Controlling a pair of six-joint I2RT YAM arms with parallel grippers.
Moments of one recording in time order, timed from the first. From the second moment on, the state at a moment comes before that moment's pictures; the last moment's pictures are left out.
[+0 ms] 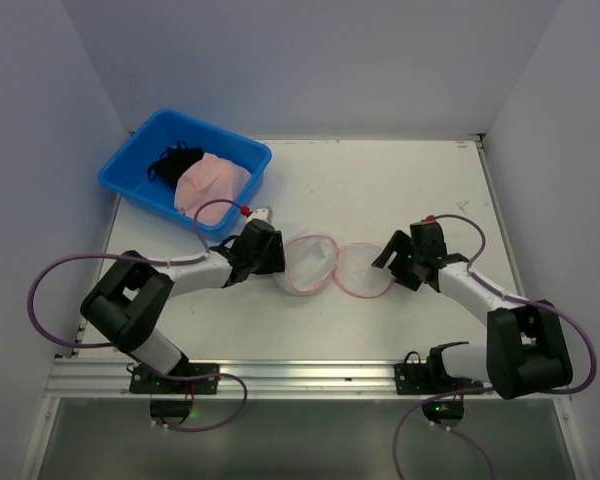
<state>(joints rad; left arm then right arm) -0.65 1.57 0.73 0.00 -0.13 -0.64 0.20 1.27 0.56 -0.25 -0.07 0.80</state>
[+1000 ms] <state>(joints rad) -0.65 1.35 0.64 -0.15 -0.23 -0.64 0.31 1.42 0.64 -0.24 -0.14 0.76</state>
